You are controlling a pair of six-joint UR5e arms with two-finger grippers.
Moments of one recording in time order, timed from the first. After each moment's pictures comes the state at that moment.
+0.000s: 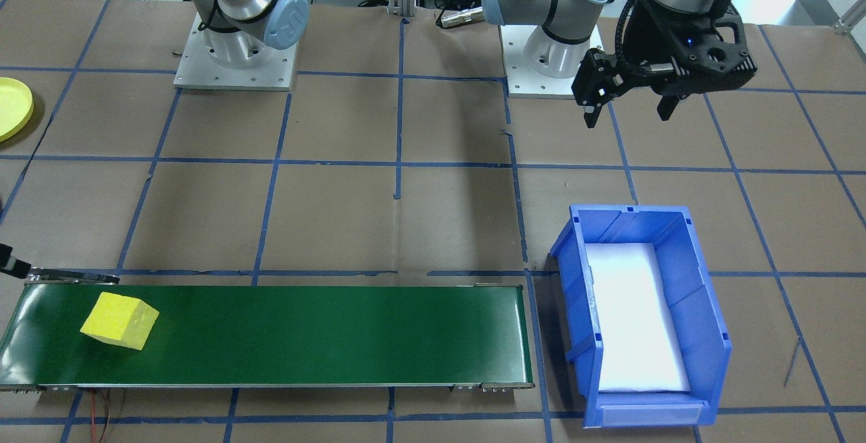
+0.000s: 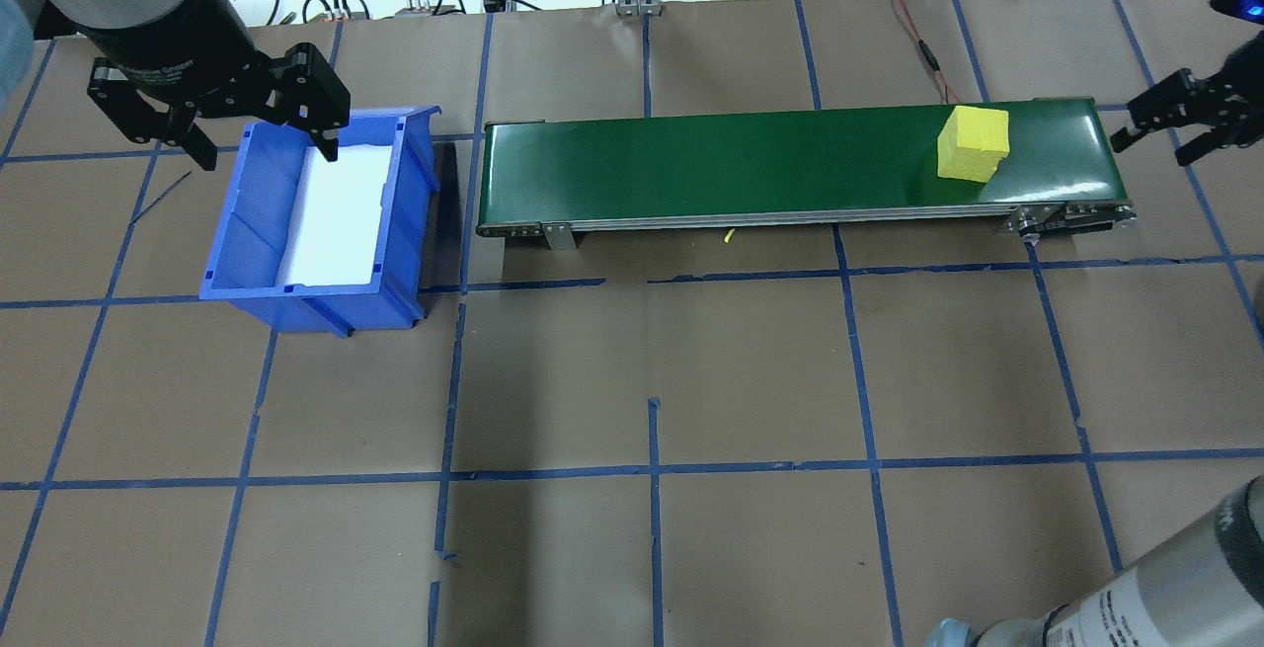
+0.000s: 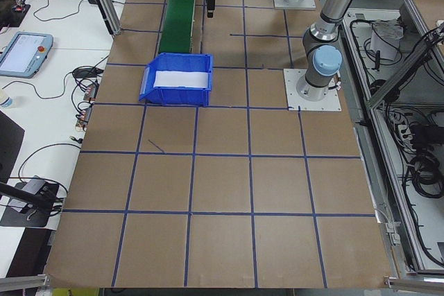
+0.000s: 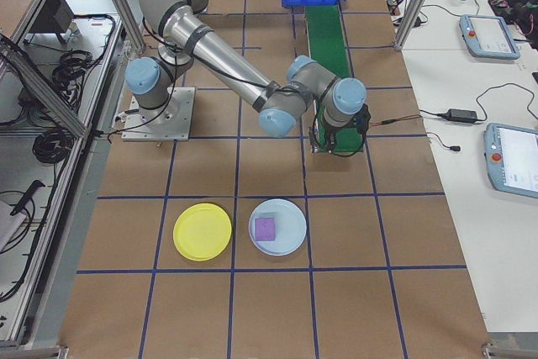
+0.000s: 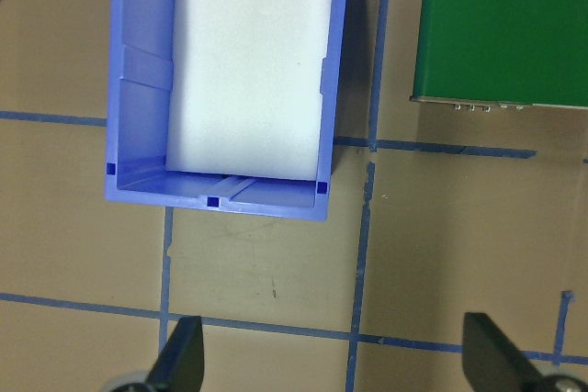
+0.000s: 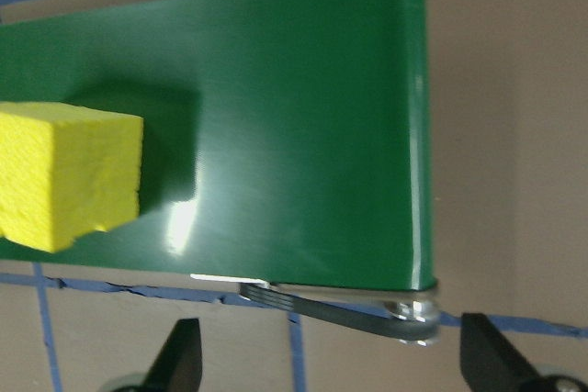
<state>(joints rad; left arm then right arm) -1.54 -1.55 -1.52 -1.60 1.65 -0.05 1.01 -1.12 1.45 -1.75 -1.29 -0.52</state>
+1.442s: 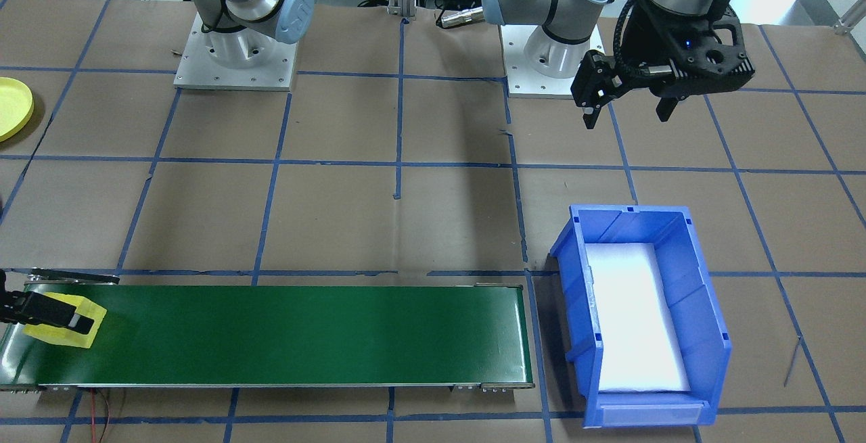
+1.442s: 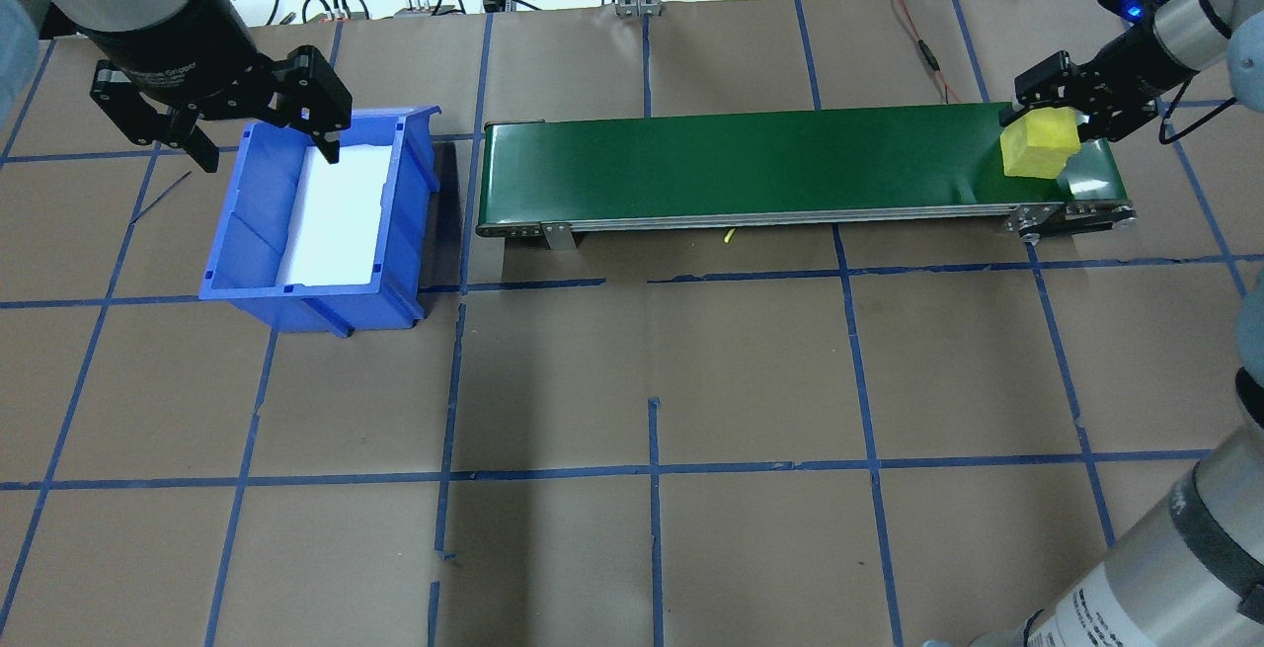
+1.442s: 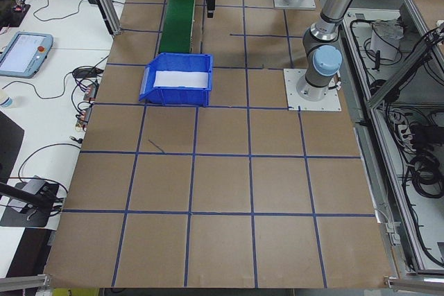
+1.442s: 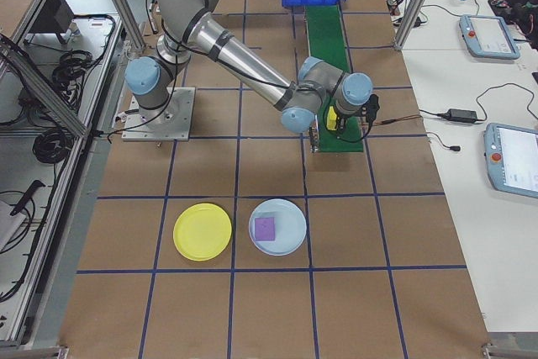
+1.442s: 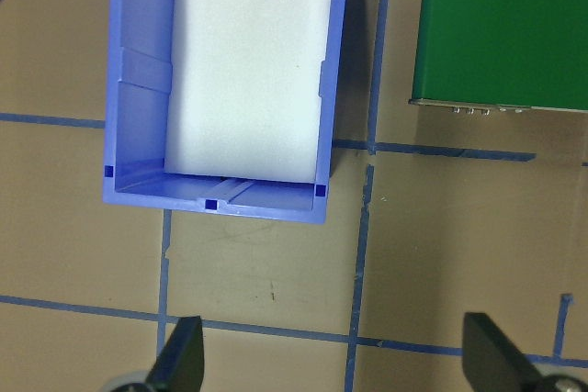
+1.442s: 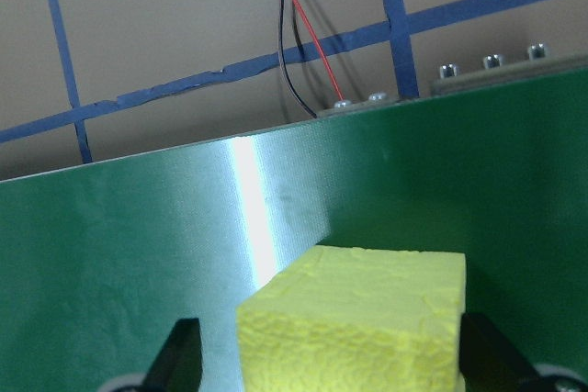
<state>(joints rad) -1.54 -1.55 -1.52 -1.60 1.66 -0.05 1.09 -1.03 1.47 -1.90 -1.17 -0.33</state>
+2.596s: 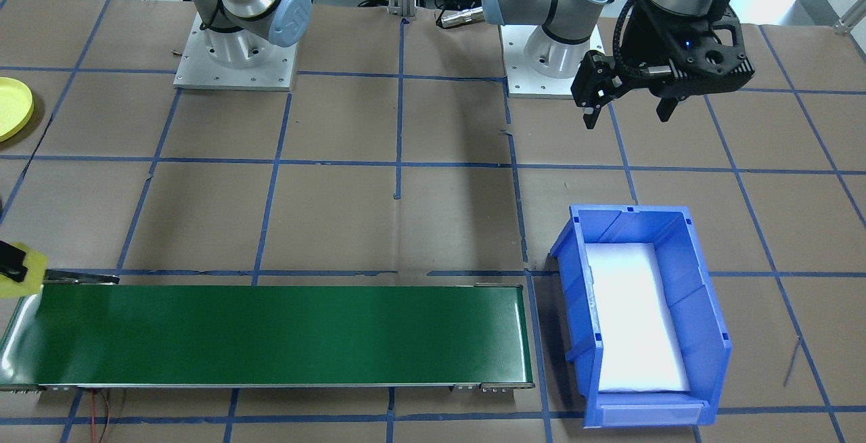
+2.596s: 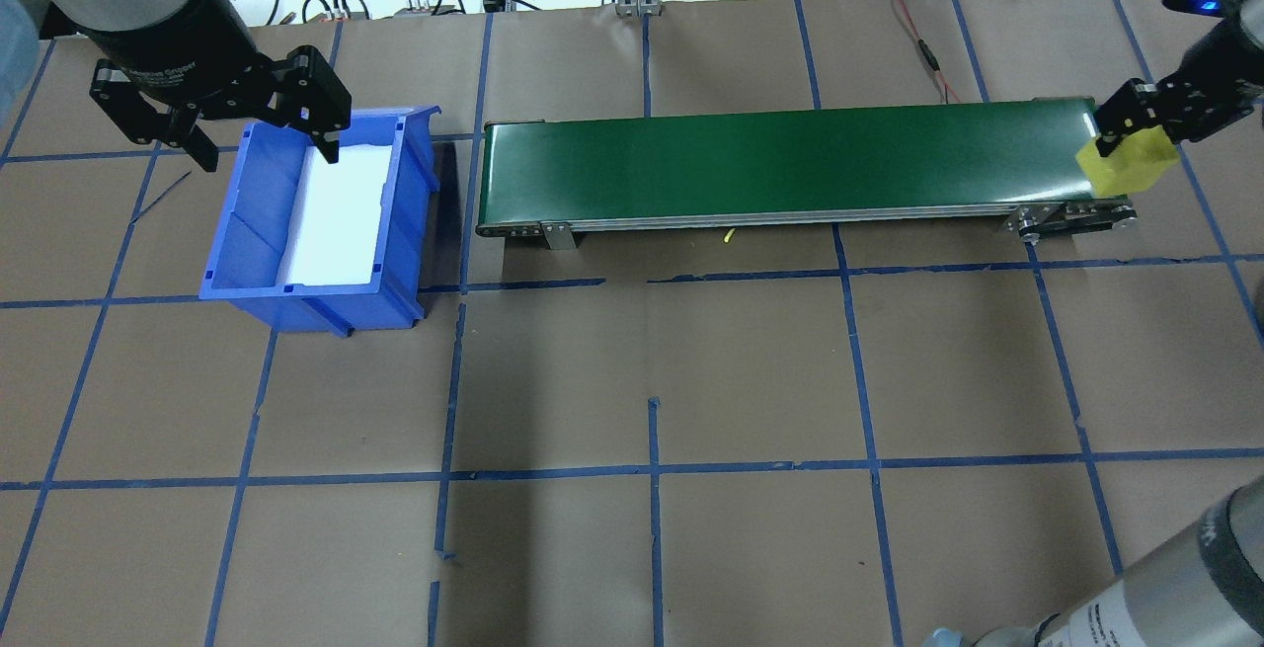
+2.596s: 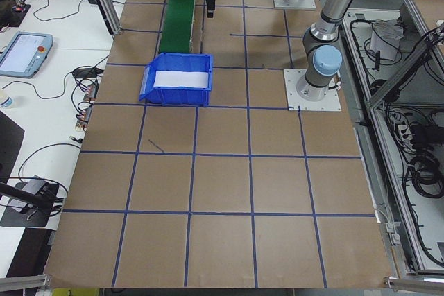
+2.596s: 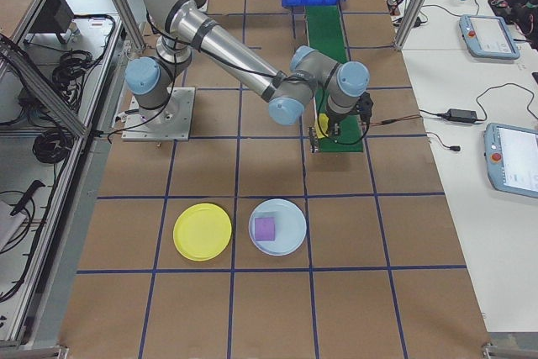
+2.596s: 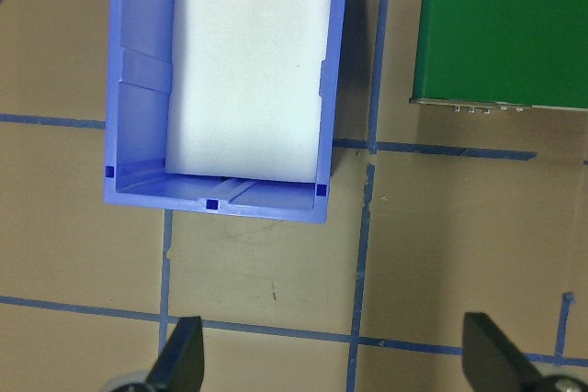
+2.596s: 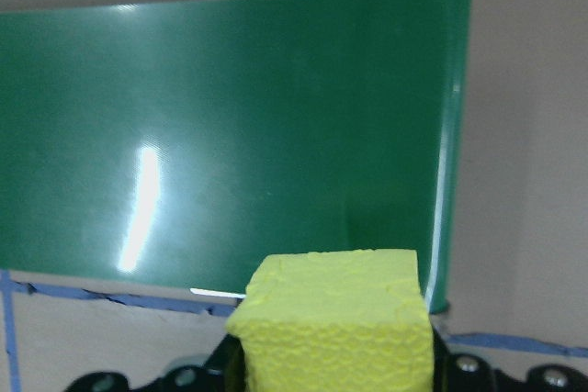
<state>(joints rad) -1.54 -1.55 -1.52 -1.60 1.66 -0.05 0.98 -1.14 1.48 -1.81 -1.42 -0.65</state>
